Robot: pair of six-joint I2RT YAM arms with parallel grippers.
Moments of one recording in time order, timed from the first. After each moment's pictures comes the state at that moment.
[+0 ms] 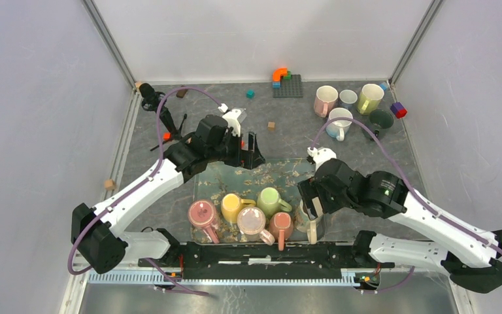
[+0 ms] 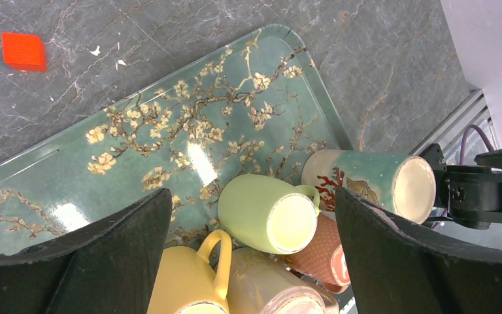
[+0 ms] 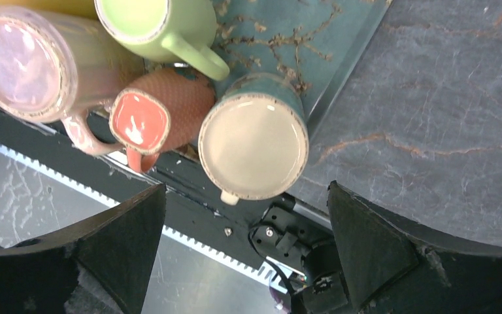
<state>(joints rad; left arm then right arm) -0.69 1.25 1.09 -0.45 0.19 -0.44 1.03 0.94 1.12 -1.18 0.24 0.52</state>
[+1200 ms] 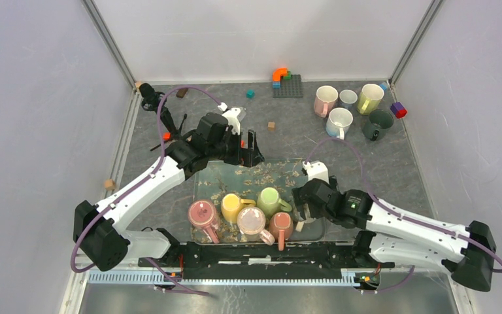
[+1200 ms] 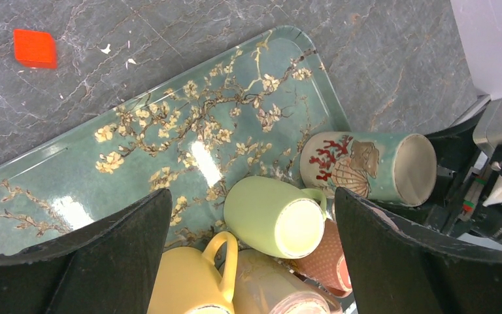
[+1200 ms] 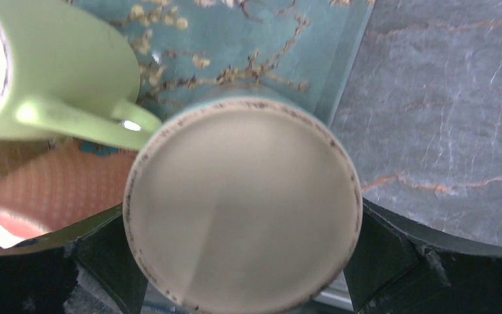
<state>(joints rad) -0.67 1.27 1.10 -0.46 0.19 -0.44 1.08 0.90 0.66 -0.80 0.44 0.64</state>
